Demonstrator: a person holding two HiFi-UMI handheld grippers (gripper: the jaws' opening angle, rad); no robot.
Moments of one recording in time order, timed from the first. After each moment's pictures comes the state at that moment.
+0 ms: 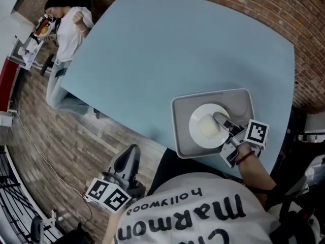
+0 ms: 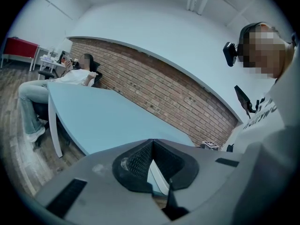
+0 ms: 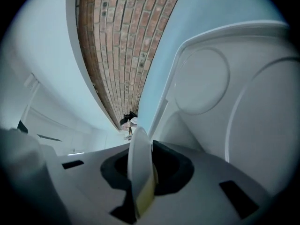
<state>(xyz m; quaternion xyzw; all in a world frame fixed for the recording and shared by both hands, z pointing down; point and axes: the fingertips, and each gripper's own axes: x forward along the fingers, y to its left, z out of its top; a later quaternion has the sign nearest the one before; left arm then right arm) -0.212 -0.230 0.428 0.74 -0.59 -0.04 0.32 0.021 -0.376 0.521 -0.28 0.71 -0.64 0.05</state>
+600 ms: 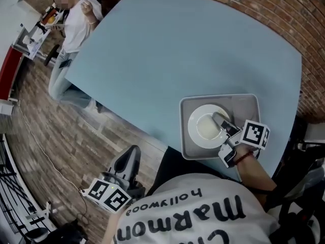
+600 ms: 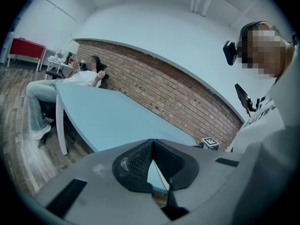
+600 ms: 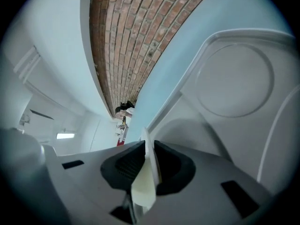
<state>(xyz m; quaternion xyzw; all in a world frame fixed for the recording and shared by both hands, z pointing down) -0.237 -0.217 0.435 0.72 -0.61 -0.05 0.33 -0.013 -0.379 0.530 -0.31 0.75 -0.59 -0.04</state>
